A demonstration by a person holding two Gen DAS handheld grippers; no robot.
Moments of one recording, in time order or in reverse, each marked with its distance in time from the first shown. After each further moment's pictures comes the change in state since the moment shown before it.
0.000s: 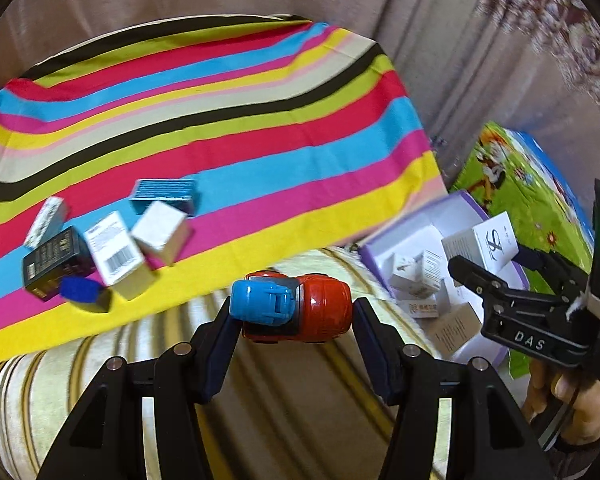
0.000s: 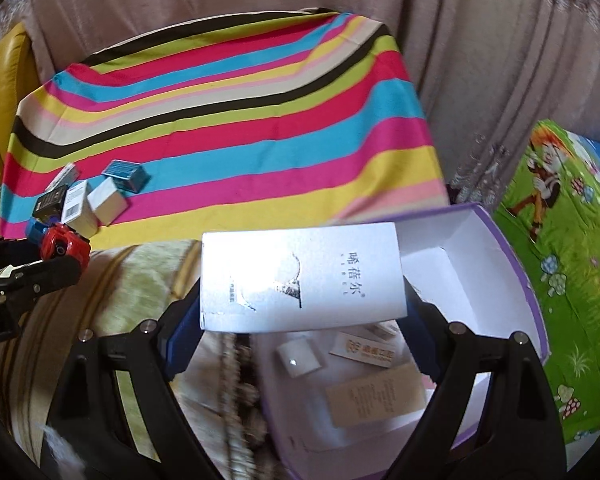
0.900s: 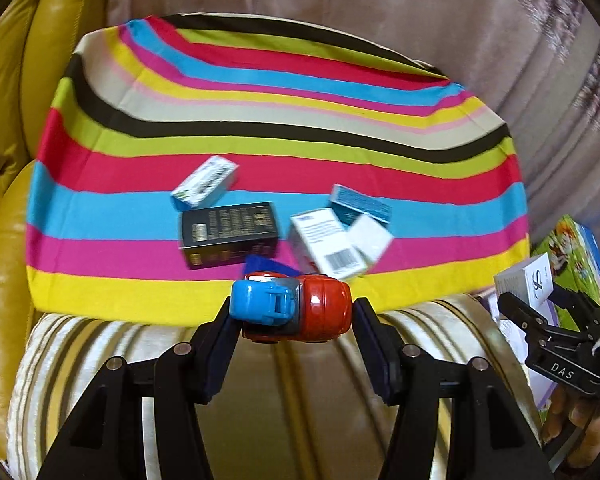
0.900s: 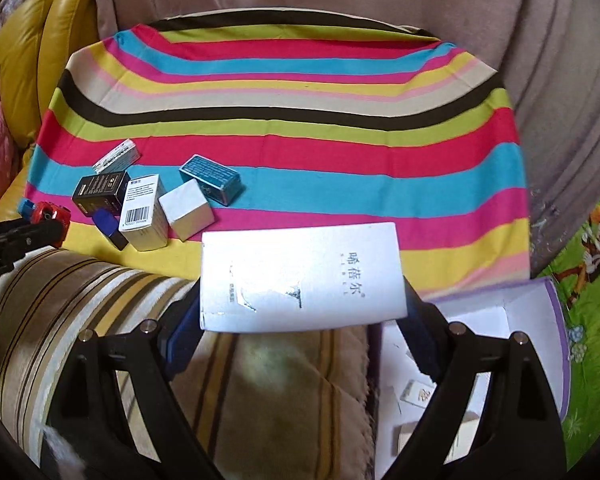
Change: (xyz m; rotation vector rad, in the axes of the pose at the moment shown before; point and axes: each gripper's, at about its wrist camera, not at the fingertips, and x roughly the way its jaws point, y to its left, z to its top) left arm -0.041 0.147 -0.024 -0.304 -0.096 0.182; right arm 0.021 0.112 0.036 -0.197 -0.007 0.108
